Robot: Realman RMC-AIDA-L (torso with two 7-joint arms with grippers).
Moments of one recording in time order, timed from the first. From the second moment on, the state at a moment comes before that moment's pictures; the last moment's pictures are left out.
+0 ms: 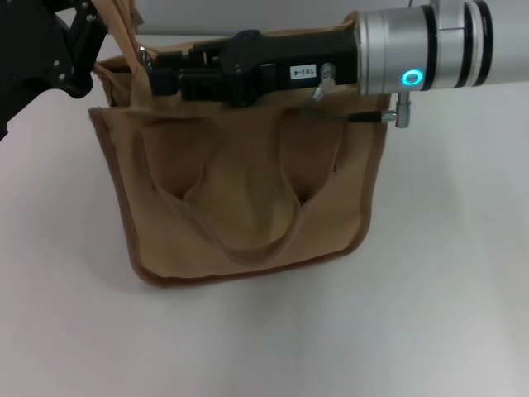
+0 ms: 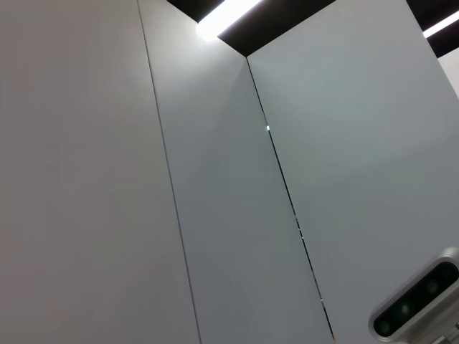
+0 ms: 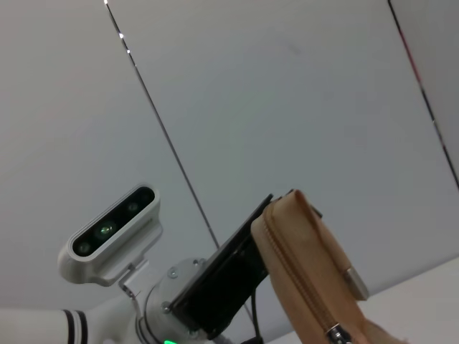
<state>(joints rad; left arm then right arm) -0.49 -2.07 0.48 0.48 1.47 1.88 -0.76 0.97 2.09 -1.08 -0.45 -1.58 -1.44 1.64</state>
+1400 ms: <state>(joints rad) -0.48 -2.07 0.48 0.47 1.47 1.88 -0.75 0.90 2.09 -1.25 -0.67 -1.54 -1.38 1.83</state>
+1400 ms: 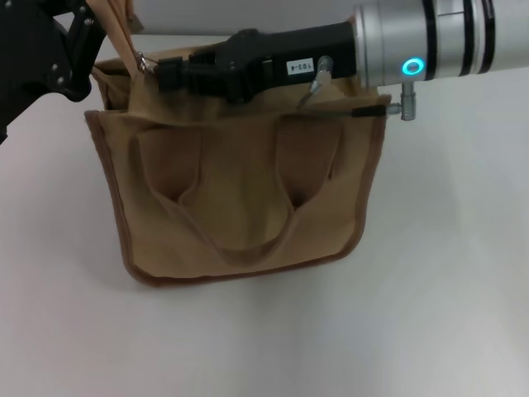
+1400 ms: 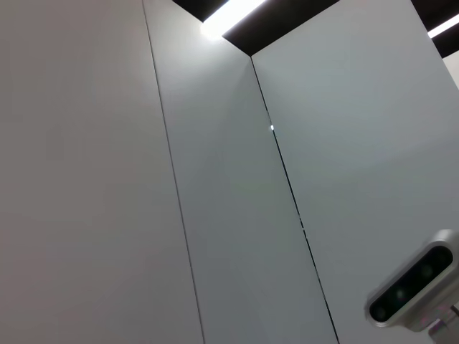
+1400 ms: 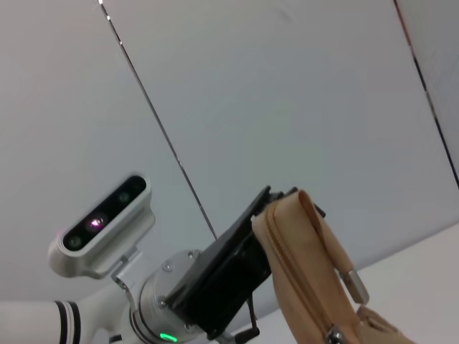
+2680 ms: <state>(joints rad) -0.48 -2.07 0.47 0.47 1.47 1.88 -0.76 0.79 2.08 -1.25 -0.80 -1.56 -1.42 1.88</state>
